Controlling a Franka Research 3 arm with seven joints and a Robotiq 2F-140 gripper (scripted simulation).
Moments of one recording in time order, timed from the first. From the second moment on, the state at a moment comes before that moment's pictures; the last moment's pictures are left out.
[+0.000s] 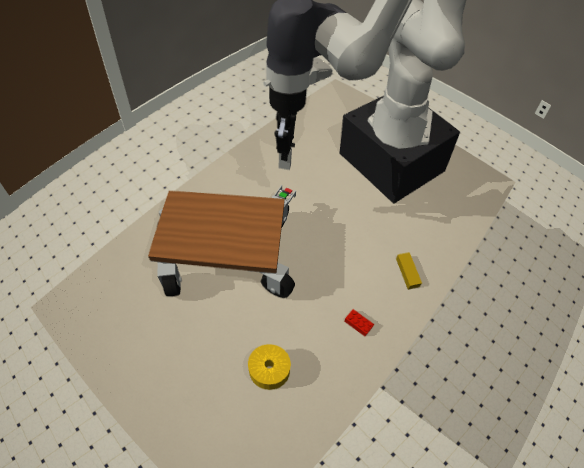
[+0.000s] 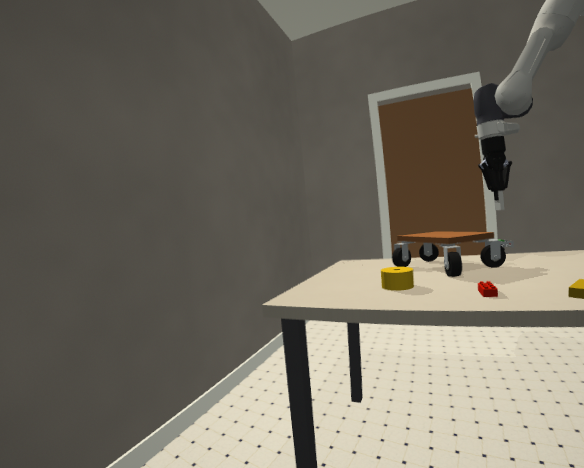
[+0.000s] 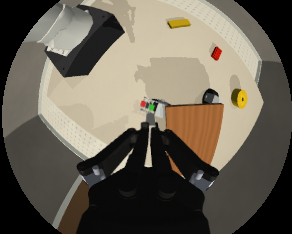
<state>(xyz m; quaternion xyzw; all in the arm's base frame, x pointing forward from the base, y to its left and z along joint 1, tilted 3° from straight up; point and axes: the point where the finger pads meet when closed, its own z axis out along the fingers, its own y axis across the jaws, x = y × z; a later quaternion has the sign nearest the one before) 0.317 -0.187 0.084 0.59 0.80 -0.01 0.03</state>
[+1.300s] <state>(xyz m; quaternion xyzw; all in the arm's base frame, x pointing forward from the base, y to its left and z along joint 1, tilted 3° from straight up) 0.315 -0.188 0.050 0.00 0.99 -0.10 0.00</state>
